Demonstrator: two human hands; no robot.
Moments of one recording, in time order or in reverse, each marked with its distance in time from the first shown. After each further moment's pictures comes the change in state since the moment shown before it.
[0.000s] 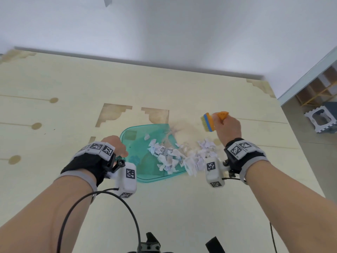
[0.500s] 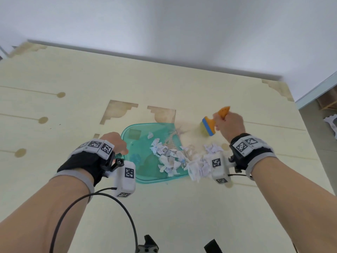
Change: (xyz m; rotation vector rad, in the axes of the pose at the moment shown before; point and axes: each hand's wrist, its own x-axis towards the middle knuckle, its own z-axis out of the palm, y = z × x) left_hand 0.016 -0.003 -0.005 -0.079 -0.011 -0.076; right_hand 0.037 -0.002 0.019 -0.074 -0.179 -0.032
